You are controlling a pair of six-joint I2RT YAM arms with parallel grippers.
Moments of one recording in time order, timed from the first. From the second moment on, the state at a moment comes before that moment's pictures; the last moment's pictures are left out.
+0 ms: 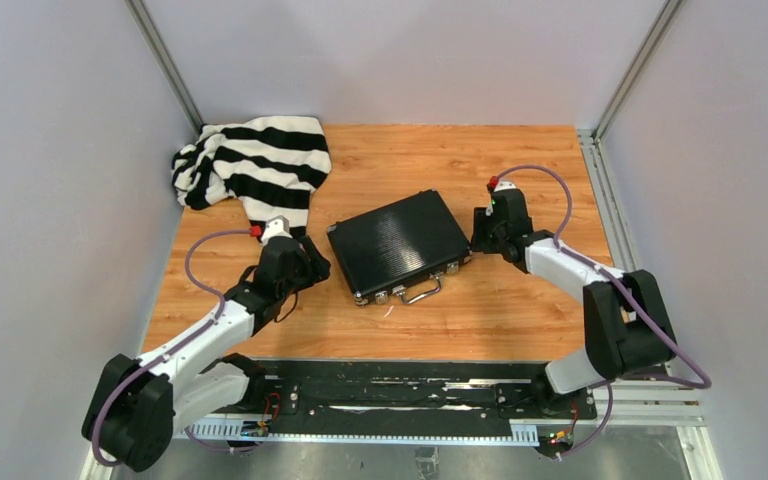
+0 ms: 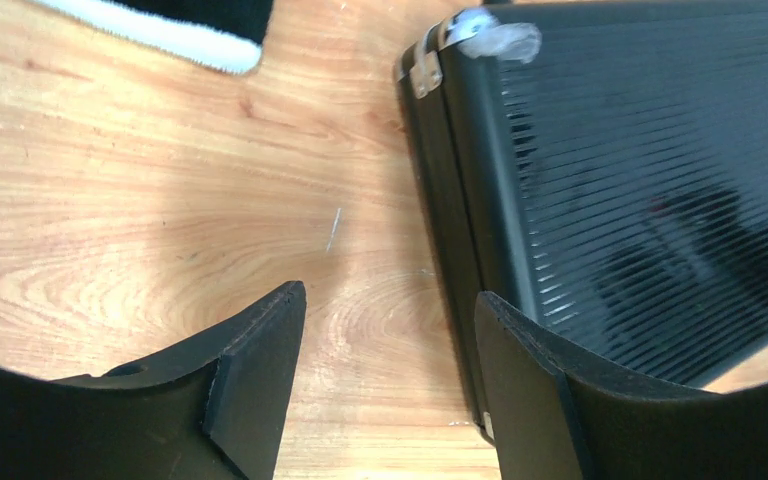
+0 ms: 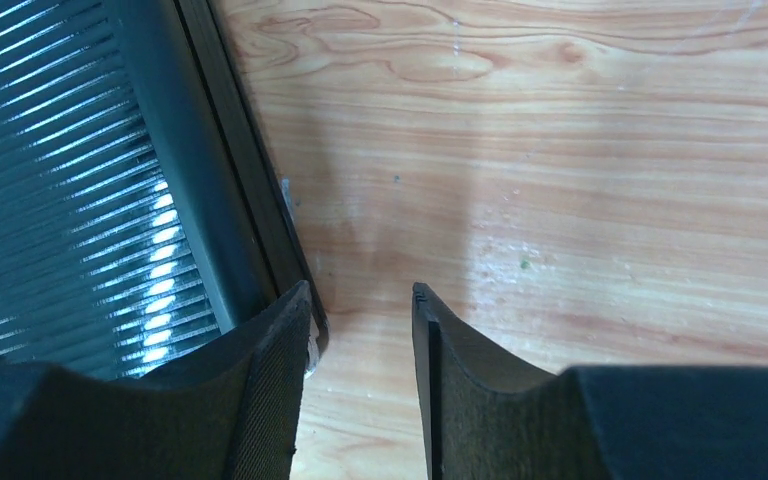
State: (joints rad) left arm -0.44 0.97 0.42 -0.05 -0.21 -0.70; right arm 0.30 1.45 0.77 -0.09 0.07 0.21
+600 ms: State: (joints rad) left arm -0.44 1.26 0.46 0.06 -0.17 -0.78; right arm 0.30 1.52 0.76 0.08 -0.04 0.26
